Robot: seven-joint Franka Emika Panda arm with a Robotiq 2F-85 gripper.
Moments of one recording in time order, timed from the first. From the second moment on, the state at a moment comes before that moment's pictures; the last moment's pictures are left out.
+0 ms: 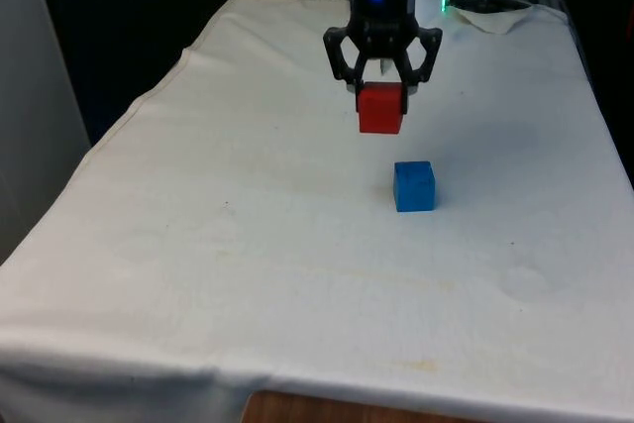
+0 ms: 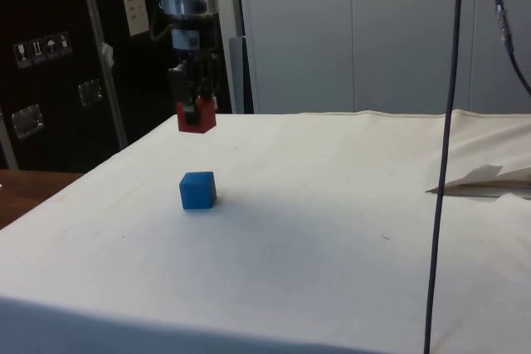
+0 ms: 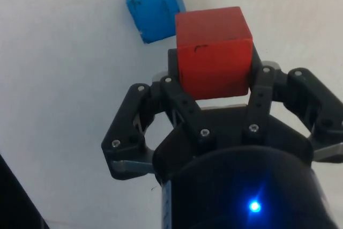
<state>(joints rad) 0.12 0.34 -0.15 -1.99 0.09 2.41 -0.04</state>
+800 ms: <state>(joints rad) 0.12 0.40 -0.10 -1.98 0.09 2.44 -0.02</state>
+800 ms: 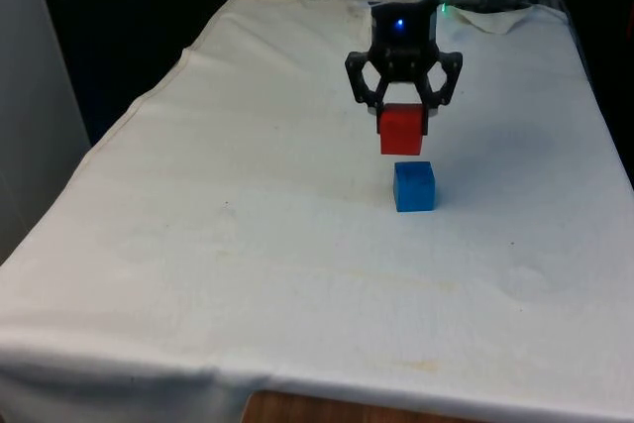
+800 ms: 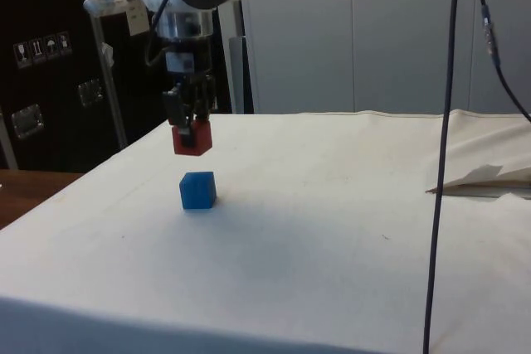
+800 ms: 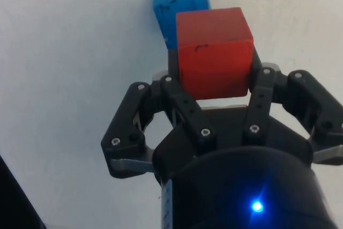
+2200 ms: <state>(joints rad) 0.12 0.48 -0.06 -1.96 0.09 2.50 0.00</state>
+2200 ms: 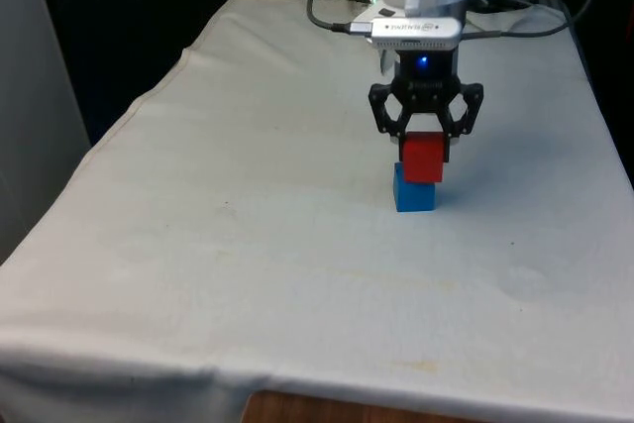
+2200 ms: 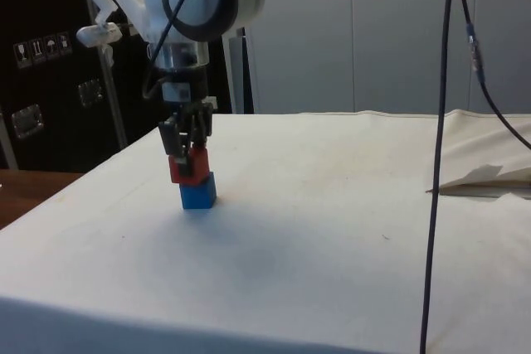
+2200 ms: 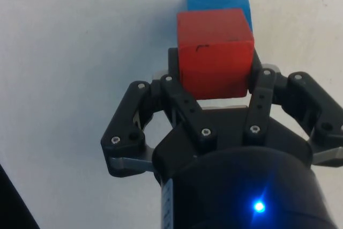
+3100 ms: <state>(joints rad) 0.12 0.49 -0.06 -1.96 0.09 2.50 0.00</state>
